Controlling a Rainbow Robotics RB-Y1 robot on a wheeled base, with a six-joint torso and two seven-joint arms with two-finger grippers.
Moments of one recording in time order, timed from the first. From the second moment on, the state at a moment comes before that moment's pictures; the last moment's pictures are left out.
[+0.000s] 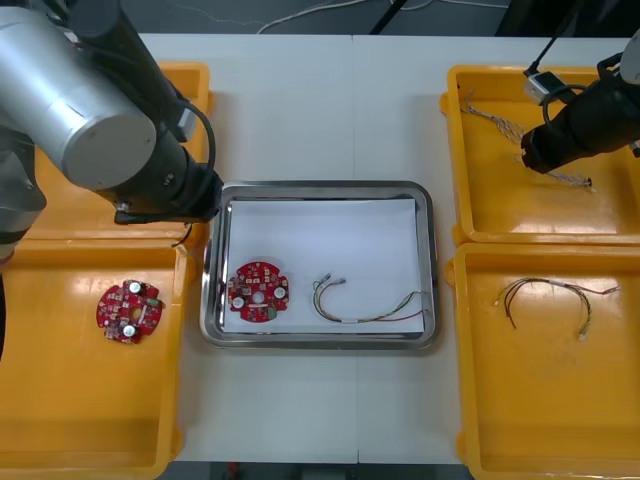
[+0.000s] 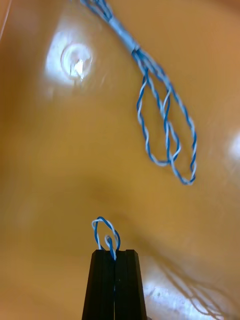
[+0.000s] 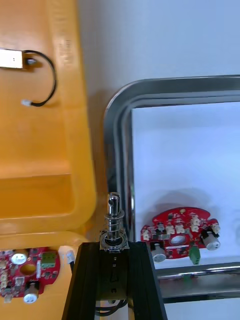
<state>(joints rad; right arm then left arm) -0.96 -0.64 0.03 -0.84 -0.77 1.37 2.10 -0.70 0.66 -0.36 -1.99 0.70 1.84 -0.81</state>
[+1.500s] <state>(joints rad) -0.93 -0.75 0.11 -0.90 -0.83 1.36 2.55 -0.73 0.42 -0.54 -1.65 0.35 1.64 -0.68</state>
